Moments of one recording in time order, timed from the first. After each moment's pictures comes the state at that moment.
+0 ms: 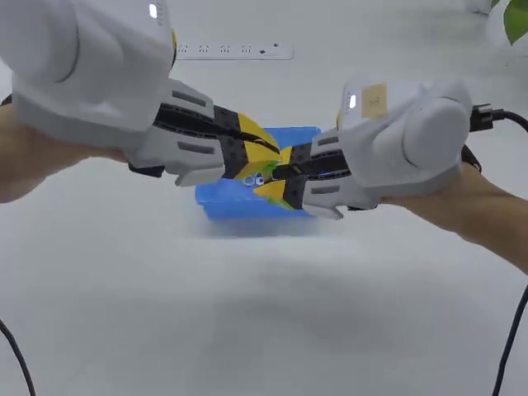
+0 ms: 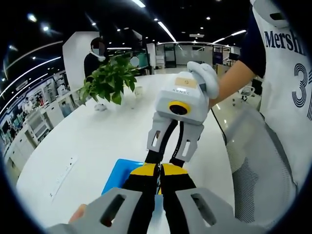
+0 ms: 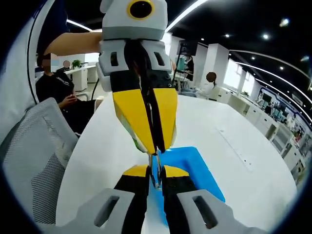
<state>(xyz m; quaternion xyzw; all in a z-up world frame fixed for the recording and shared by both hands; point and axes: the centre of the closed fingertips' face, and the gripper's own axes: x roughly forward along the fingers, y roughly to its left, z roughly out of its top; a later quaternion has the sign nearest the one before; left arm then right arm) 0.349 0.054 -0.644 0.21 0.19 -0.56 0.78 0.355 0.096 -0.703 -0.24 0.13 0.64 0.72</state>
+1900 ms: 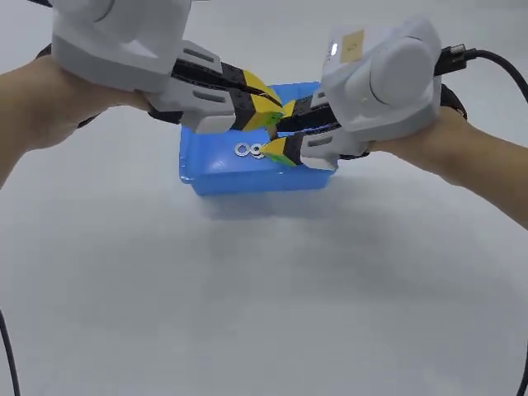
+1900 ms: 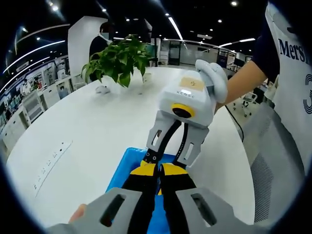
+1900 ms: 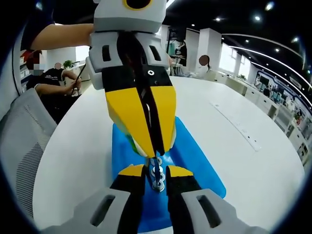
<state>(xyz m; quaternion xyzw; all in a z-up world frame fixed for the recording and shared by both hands) 0.418 0.054 -0.711 0.16 0.24 -0.56 0.78 0.419 0.090 -0.772 -0.22 0.20 0.62 0.72</state>
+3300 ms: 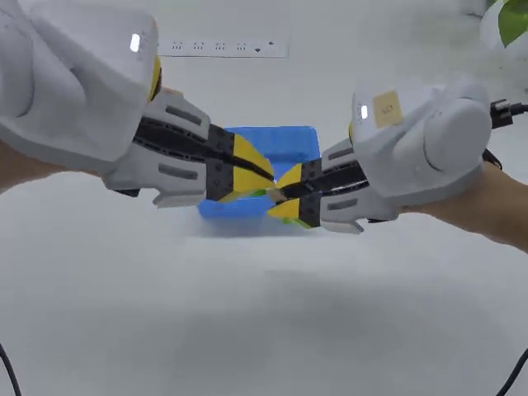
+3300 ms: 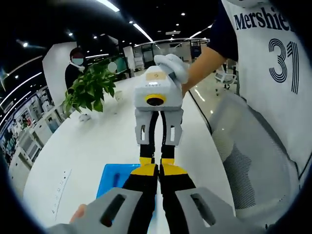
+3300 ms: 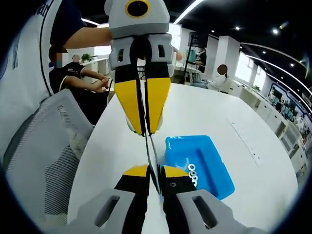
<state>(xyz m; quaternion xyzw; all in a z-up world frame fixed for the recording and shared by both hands) 0.313 0.054 -0.655 0.25 0.16 -0.62 0.73 0.325 0.072 -0.716 -0.26 0.18 0.67 0.67</state>
